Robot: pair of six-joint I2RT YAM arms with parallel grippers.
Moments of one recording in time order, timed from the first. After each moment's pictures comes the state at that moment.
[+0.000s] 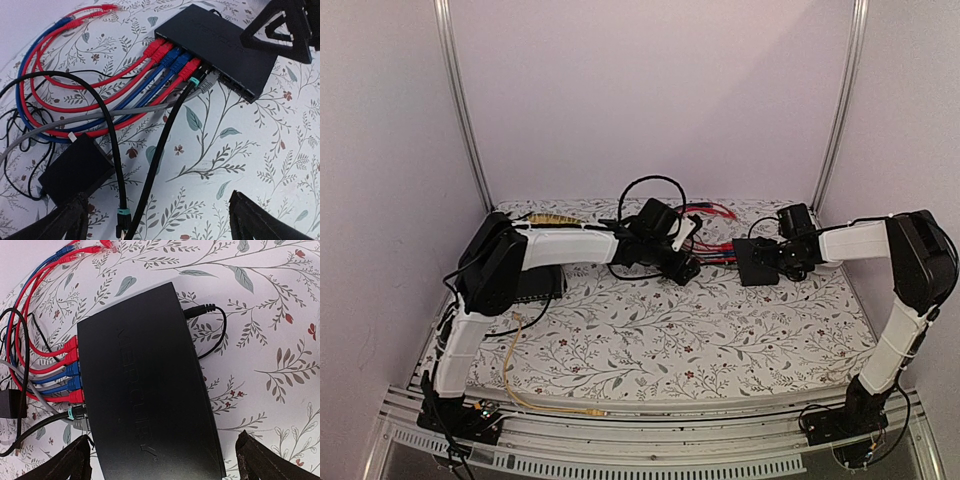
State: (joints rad) left arm -0.85 2.33 1.85 -0.23 0.01 0.01; right arm 0.27 1.76 1.00 -0.10 0.10 0.53
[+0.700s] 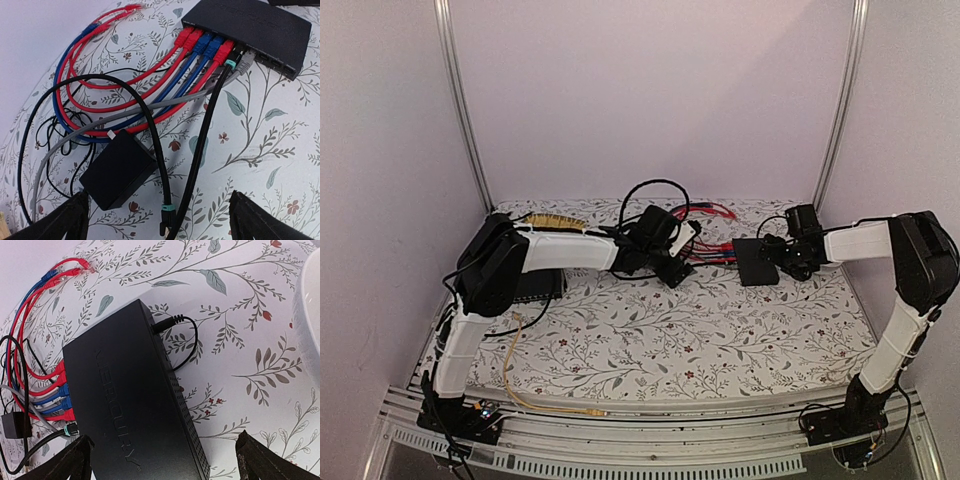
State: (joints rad) left arm -0.87 2.32 1.78 -0.15 -0.22 0.22; right arm 0.23 1.75 0.97 -0.07 0.09 0.61
